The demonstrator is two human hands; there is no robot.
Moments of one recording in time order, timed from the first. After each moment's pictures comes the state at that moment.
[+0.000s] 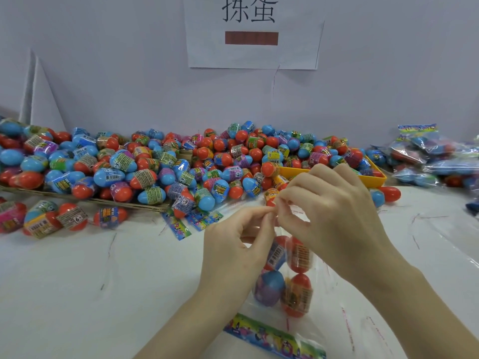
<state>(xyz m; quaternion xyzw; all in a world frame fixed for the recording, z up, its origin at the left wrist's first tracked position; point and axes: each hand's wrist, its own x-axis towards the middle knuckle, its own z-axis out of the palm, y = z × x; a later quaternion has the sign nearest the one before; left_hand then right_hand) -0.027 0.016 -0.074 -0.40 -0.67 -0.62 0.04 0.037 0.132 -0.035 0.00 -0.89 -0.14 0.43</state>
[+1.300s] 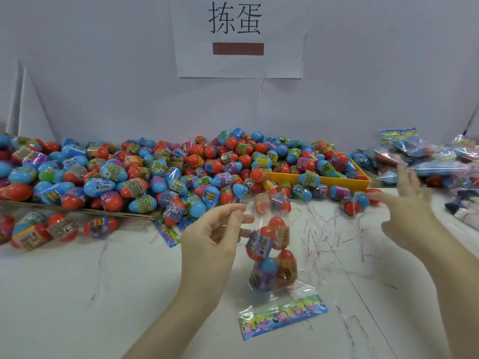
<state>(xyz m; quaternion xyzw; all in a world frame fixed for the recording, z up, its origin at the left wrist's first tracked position) -0.039 0.019 -0.078 -0.31 -0.63 -0.71 -0.01 0.085 0.242 -0.047 -0.48 -0.87 0.02 0.10</state>
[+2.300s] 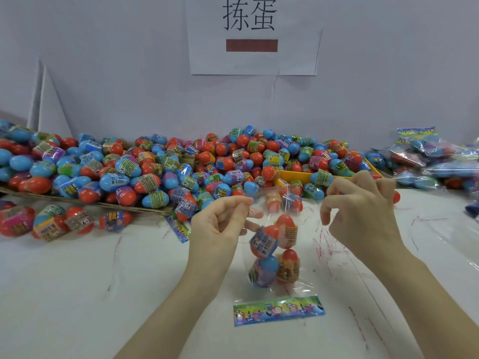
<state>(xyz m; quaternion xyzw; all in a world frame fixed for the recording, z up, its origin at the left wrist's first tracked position) -0.050 0.016 -0.074 -0.31 -0.60 -0.73 -0.07 0.047 0.186 -0.061 -0.18 -0.92 -0.10 0.34</state>
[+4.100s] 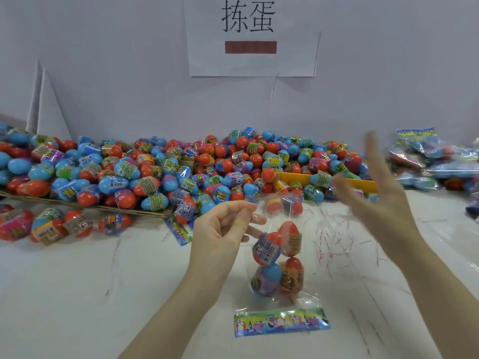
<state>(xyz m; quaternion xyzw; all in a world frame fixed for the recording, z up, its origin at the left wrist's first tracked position) -0.051 0.016 -0.074 -0.32 -0.61 -0.72 -0.10 0.032 0.188 -0.036 -0.23 -0.74 0.51 0.37</state>
